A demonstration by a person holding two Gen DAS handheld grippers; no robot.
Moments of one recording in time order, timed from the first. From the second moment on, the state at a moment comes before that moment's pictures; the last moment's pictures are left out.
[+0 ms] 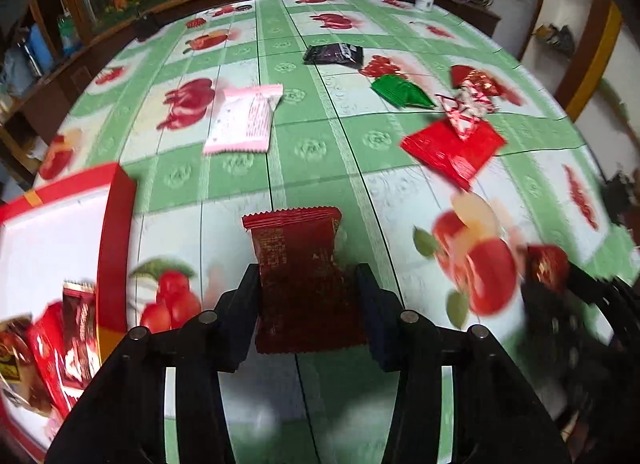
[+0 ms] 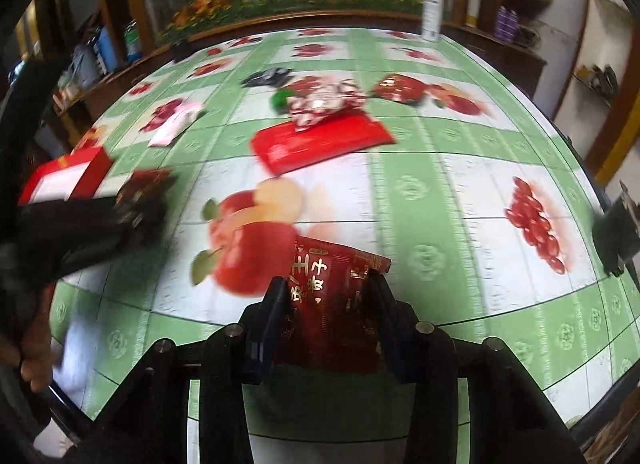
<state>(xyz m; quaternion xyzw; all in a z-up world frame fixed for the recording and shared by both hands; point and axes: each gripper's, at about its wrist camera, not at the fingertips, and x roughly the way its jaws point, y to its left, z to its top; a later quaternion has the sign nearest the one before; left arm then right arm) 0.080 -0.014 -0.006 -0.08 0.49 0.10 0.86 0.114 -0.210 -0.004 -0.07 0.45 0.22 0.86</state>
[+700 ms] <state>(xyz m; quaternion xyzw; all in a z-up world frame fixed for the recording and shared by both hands) -0.026 0.035 0.047 -0.10 0.40 0.13 0.90 0.106 -0.173 0.016 0.10 0.48 0.40 0.77</state>
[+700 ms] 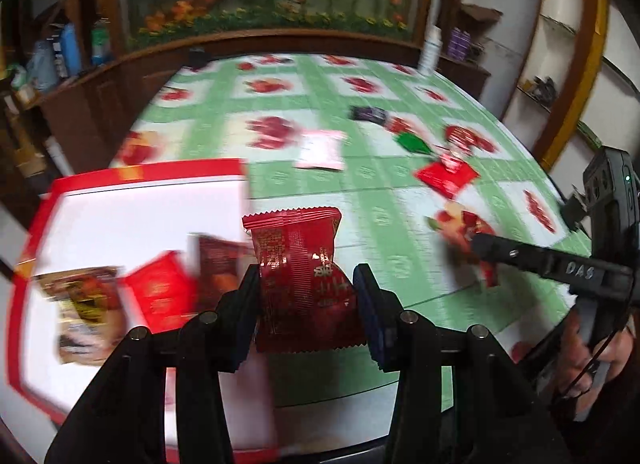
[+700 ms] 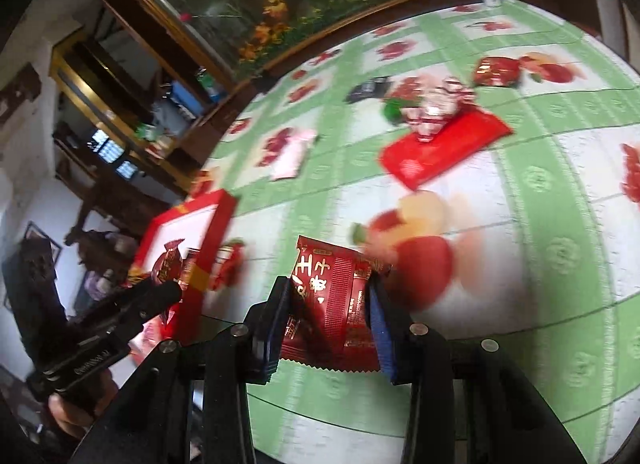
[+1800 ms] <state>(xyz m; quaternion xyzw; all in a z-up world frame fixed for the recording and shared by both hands) -0.094 0.117 0.035 -0.07 0.37 0.30 0.88 0.083 -0.014 0.037 0.11 0.45 0.49 0.73</state>
